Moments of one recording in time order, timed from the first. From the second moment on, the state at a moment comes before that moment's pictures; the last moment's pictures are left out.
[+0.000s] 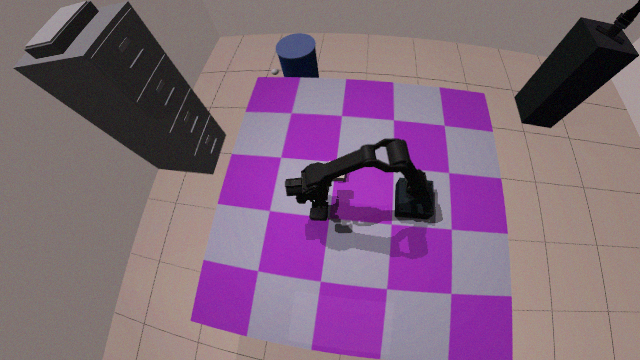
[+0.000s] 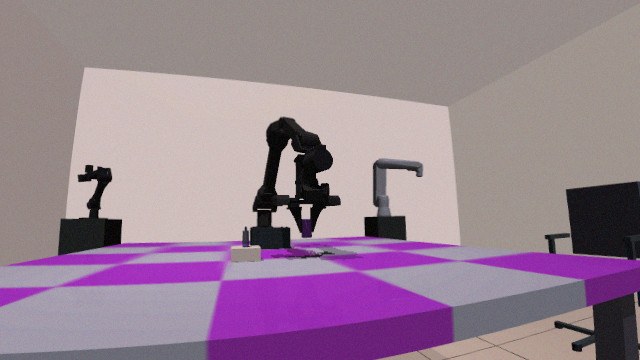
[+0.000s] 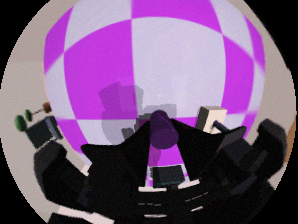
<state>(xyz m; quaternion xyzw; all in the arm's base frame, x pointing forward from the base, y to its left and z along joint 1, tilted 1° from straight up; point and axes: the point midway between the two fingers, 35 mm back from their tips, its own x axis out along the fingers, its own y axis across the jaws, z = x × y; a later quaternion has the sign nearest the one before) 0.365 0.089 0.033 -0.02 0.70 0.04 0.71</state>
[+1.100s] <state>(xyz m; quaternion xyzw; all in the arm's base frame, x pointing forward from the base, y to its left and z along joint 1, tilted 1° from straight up) 0.348 -0.037 0.067 -0.02 0.70 0.04 0.71</state>
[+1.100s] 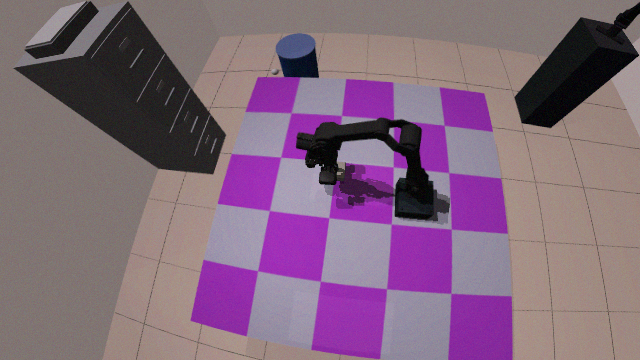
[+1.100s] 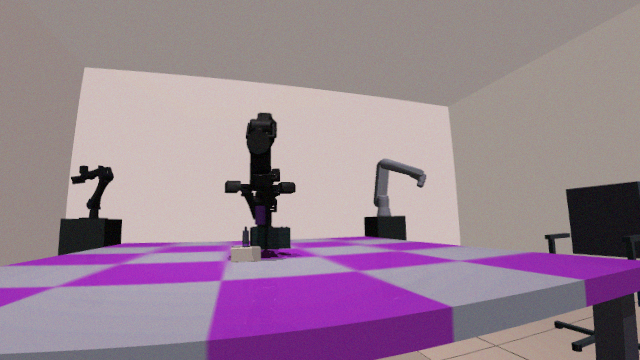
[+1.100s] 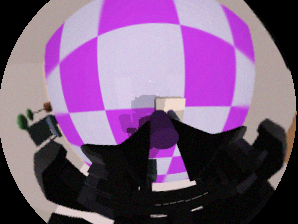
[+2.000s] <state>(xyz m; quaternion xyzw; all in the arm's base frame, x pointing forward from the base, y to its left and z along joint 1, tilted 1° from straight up) 0.332 -0.075 0.069 -0.02 0.70 0.03 0.71</state>
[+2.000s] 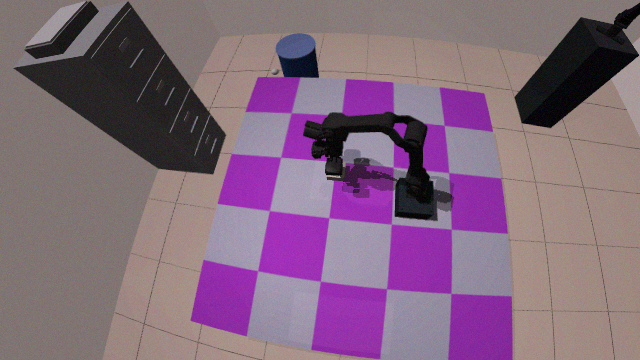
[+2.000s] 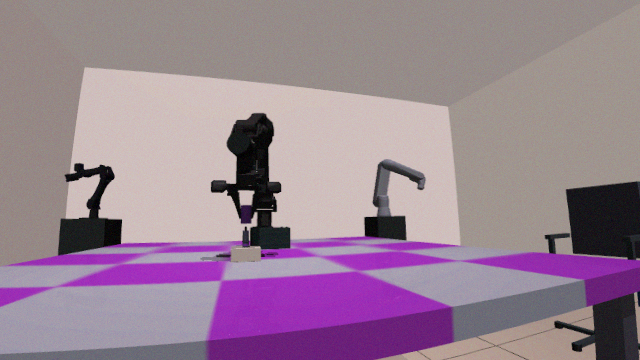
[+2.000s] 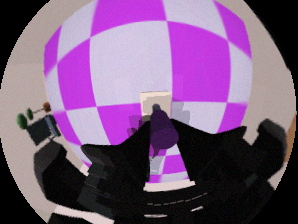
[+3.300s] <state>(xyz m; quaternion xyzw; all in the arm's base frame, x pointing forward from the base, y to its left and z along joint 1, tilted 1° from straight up) 0.331 -0.075 0.020 -0.03 0.70 0.03 0.71</state>
